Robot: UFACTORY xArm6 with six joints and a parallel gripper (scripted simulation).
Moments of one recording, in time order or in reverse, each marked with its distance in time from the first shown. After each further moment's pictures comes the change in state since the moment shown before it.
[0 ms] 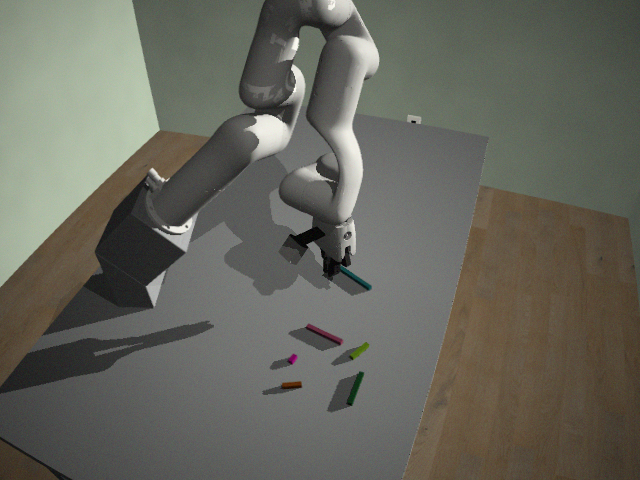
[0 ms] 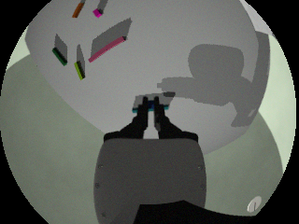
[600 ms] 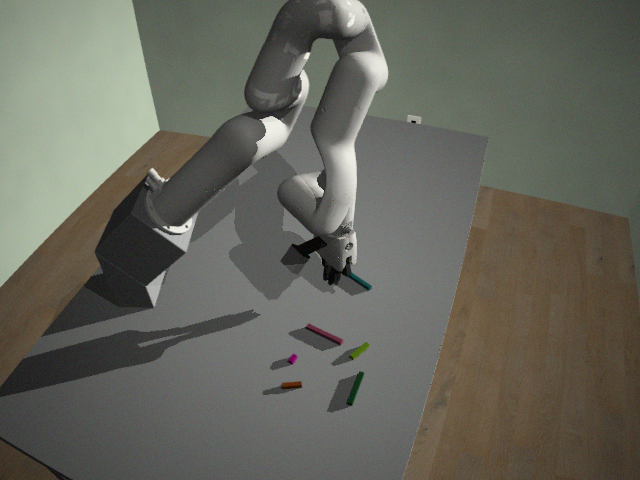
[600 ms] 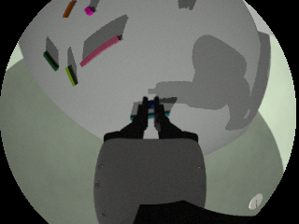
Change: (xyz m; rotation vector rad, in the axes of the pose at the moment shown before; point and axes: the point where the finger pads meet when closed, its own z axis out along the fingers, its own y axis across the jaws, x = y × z) arm 0.000 -0.001 0.025 -0.034 0.005 0.001
